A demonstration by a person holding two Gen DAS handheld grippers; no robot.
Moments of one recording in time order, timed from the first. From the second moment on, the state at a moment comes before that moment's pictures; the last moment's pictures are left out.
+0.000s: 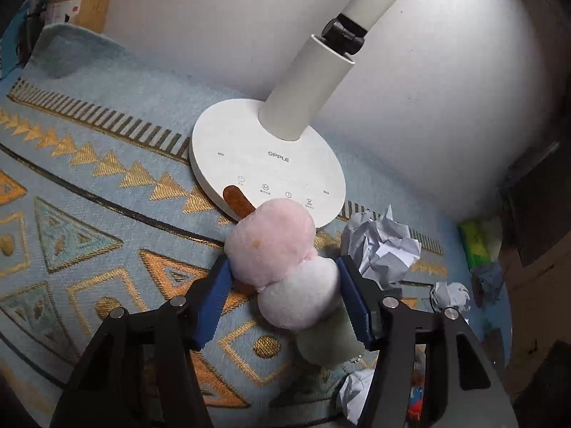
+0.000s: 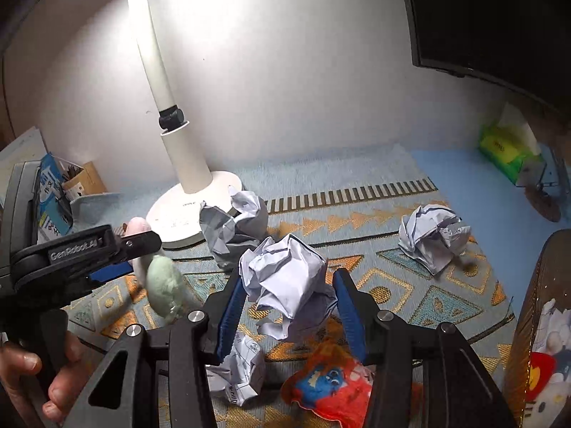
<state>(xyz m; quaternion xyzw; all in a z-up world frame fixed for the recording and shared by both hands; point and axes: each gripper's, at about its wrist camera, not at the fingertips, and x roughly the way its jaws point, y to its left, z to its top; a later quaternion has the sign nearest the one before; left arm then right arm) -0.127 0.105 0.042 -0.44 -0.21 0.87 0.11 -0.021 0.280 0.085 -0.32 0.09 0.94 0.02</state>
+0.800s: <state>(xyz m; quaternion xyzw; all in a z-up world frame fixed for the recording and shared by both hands) 0.030 0.065 0.051 -0.42 0.11 0.88 0.18 0.084 0.196 0.067 -0.33 0.04 0.94 -0.05</state>
